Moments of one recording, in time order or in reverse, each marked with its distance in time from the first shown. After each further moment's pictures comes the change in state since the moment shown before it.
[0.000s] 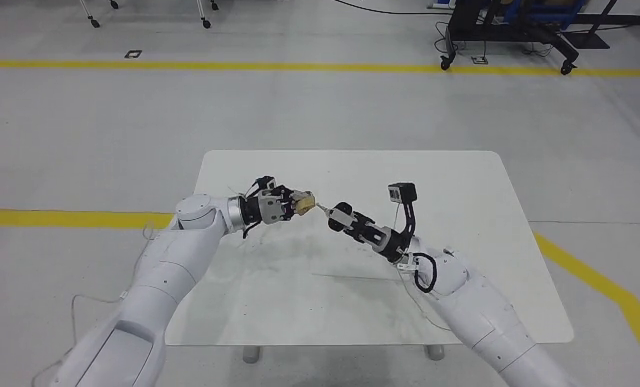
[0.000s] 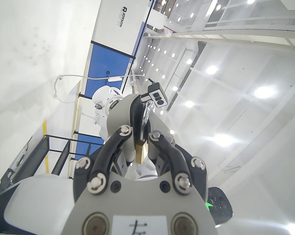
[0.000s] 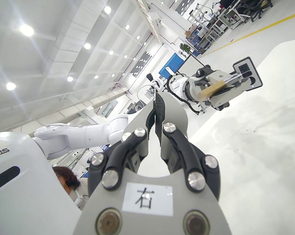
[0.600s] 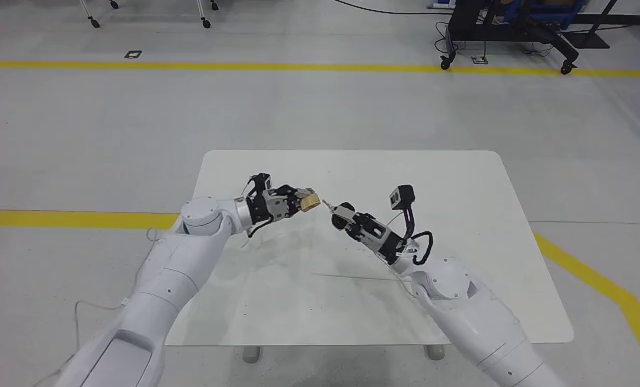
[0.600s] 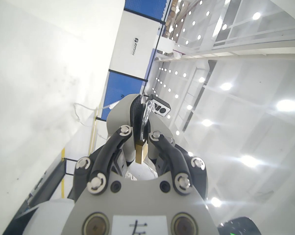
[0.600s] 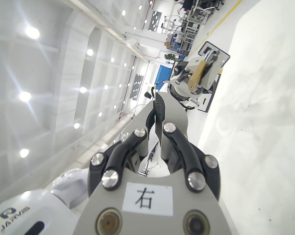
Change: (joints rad) left arm 0.064 0.013 -0.012 -0.136 0.140 -0.056 0.282; right arm -0.119 0.012 0.055 -0.156 0.172 0.478 -0.074
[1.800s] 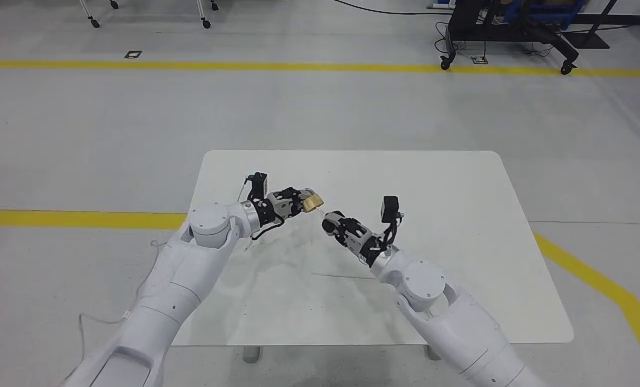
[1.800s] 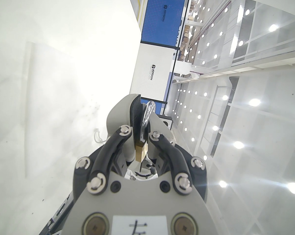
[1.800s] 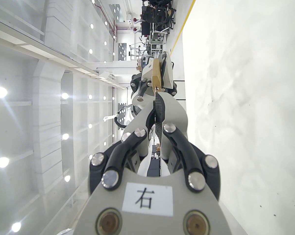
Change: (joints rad) left arm 0.077 0.008 -0.035 -0.148 0.177 0.012 0.194; right arm 0.020 -0.069 -0.072 0.009 -0.028 0.264 -0.219
